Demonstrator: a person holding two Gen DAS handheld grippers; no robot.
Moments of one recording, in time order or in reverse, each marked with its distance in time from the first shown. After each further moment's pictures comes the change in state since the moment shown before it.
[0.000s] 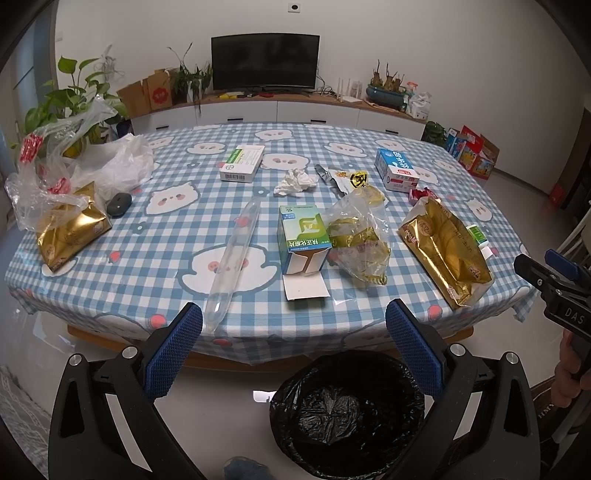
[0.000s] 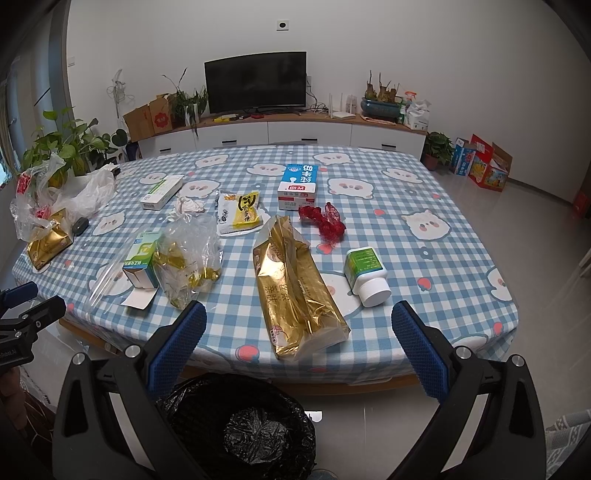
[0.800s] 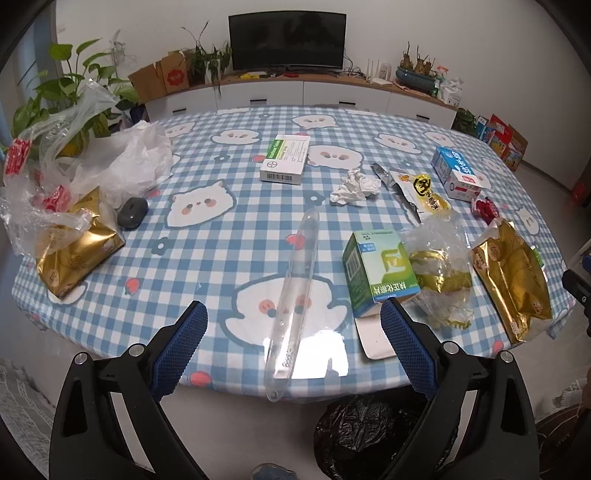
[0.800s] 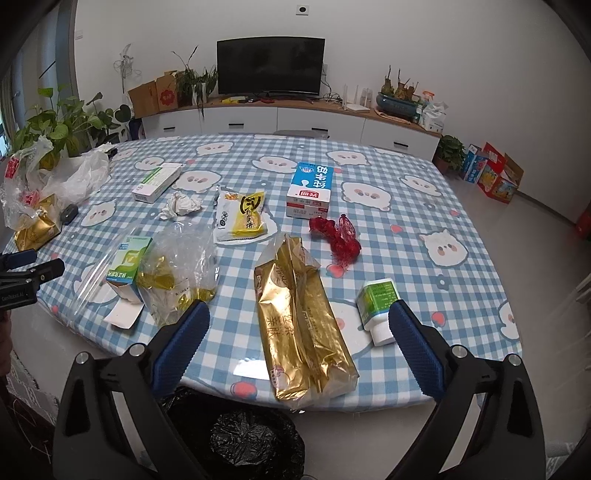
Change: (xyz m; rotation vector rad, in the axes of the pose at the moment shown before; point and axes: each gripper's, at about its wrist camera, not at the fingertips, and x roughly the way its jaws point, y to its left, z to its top) left arm 0.071 0.065 0.059 -0.027 0.107 0.069; right arm 0.053 0.018 0.043 -0.091 0.073 -0.011
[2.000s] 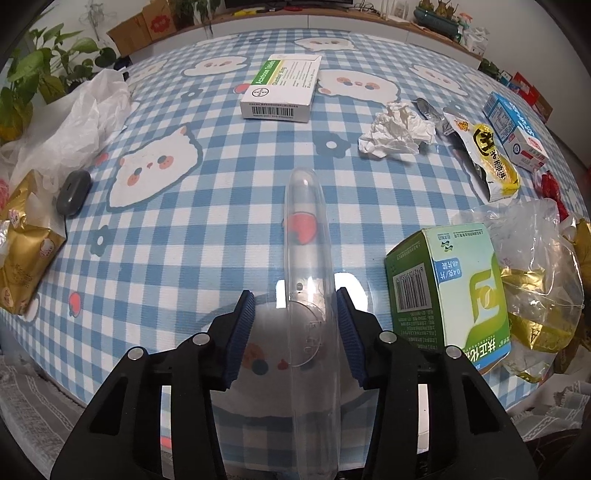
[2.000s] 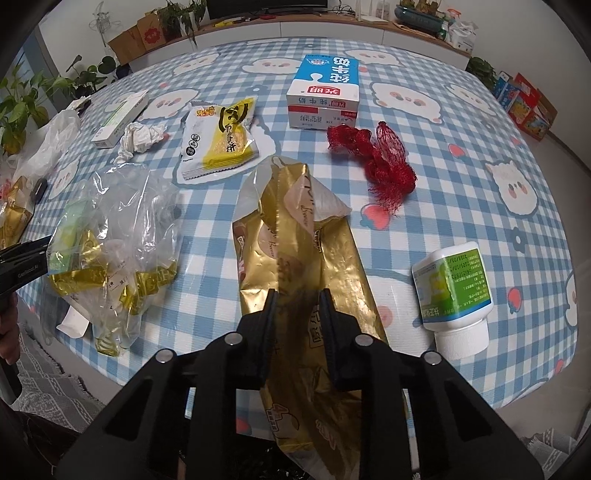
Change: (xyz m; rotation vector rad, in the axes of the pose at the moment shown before) left arm 0.120 -0.004 0.028 0.018 0.254 0.041; right arm 0.126 -0.006 0.003 0.057 0.345 0.085
